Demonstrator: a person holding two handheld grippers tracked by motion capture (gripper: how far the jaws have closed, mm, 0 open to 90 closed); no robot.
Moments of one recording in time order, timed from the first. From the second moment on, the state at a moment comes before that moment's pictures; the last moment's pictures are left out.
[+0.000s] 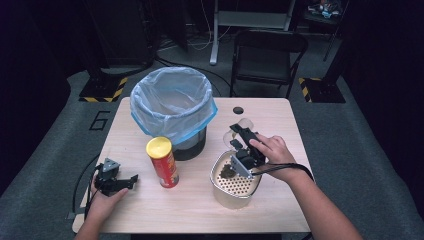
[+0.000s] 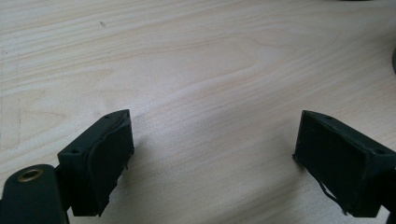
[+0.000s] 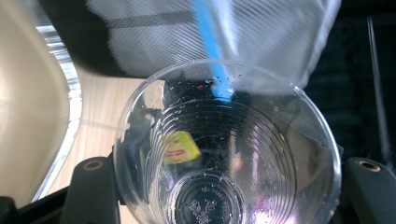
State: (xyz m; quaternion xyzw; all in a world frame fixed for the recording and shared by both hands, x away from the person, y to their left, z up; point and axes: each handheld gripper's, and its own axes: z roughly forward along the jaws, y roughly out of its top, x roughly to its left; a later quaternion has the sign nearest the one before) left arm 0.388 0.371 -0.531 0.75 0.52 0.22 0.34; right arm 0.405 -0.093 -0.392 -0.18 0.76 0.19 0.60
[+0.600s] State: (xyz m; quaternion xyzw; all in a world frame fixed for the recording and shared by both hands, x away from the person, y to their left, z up) left arm 0.388 0.370 -0.531 0.75 0.52 0.22 0.34; right arm 0.433 -0.104 -0.353 0.13 0.76 0.43 0.46
